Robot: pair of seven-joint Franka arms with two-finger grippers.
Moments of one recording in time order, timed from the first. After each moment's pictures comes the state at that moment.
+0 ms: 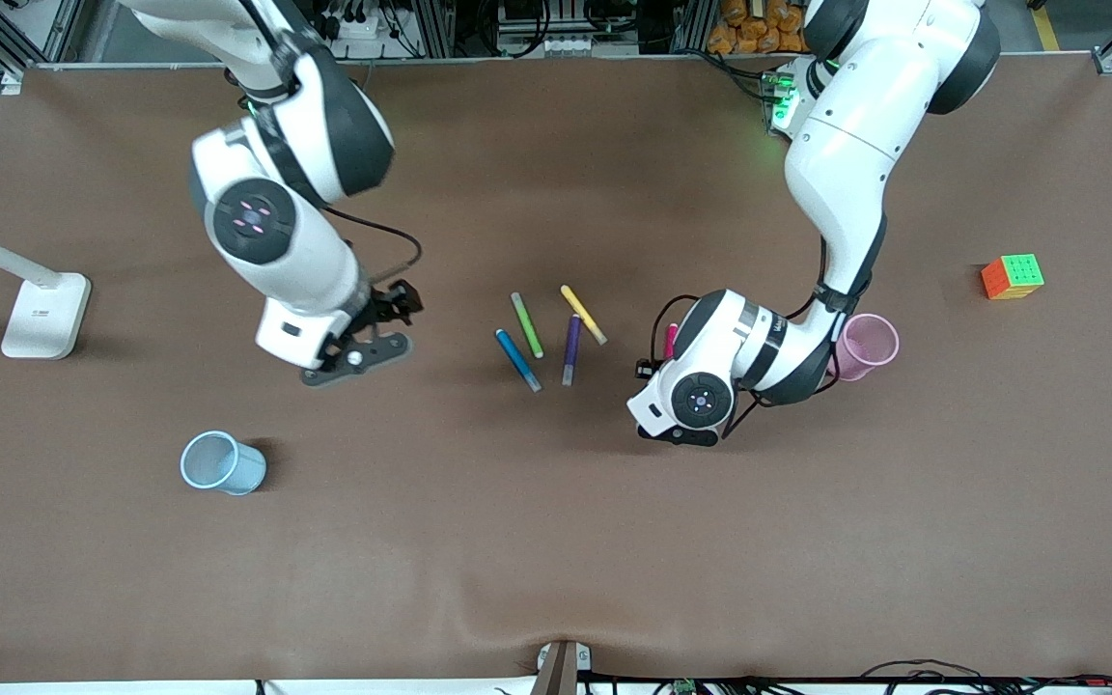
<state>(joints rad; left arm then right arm) -0.38 0.89 -0.19 -1.37 0.02 1.86 -0.39 0.45 0.36 0.03 -1.61 0.02 1.87 0.09</state>
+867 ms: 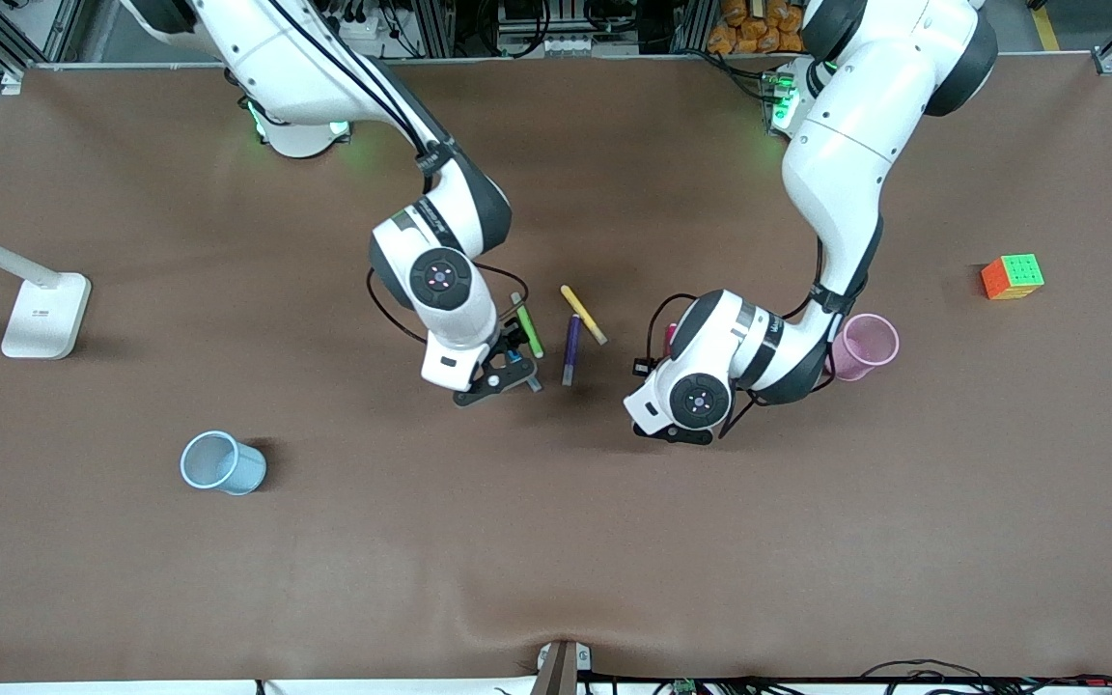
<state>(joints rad) -0.38 0.89 -0.19 -1.37 0.00 1.86 -0.36 0.62 0.64 0.03 -1.65 0.03 2.27 0.16</state>
